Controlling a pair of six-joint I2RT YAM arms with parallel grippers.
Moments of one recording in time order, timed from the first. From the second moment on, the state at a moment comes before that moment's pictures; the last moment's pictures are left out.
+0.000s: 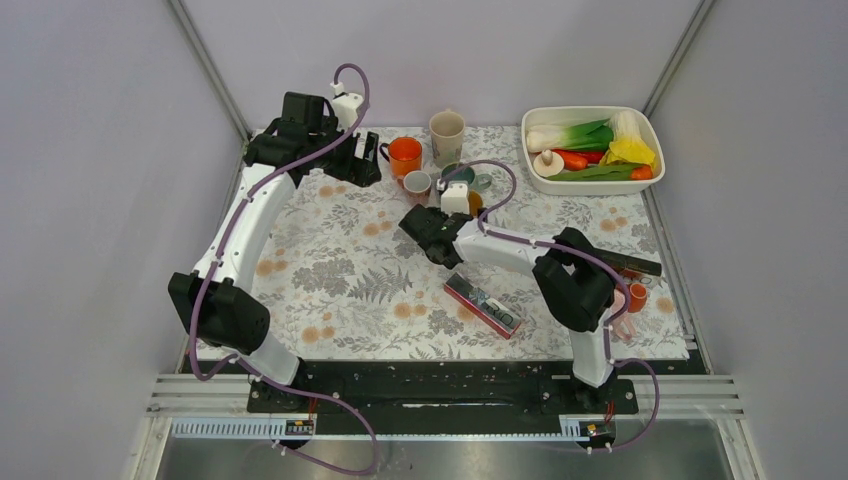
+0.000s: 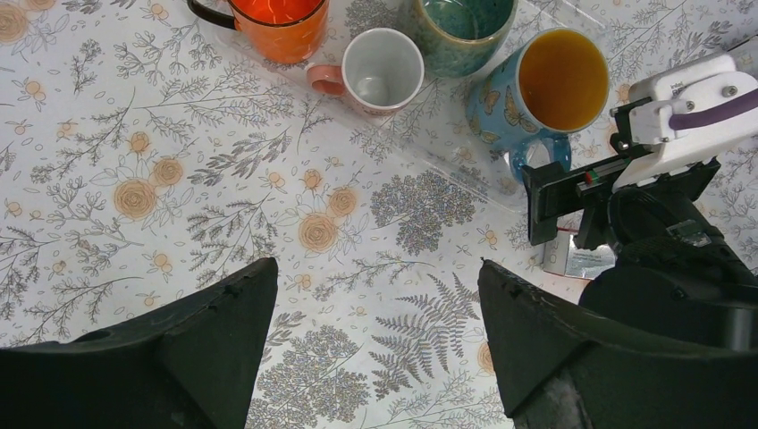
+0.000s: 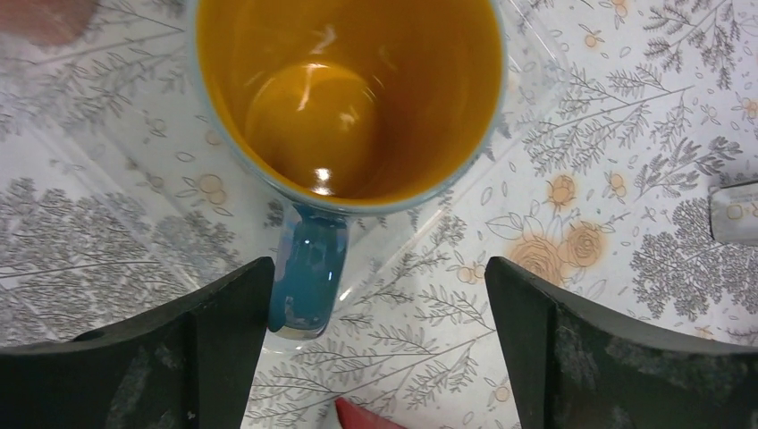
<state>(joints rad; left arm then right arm) -0.24 1.59 1.71 -0.84 0.35 0.10 0.89 1.99 1.46 -0.64 0.90 0.81</state>
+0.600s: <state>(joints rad) -0.24 1.59 1.71 -0.84 0.35 0.10 0.79 1.79 1.12 -0.24 0.65 0.54</state>
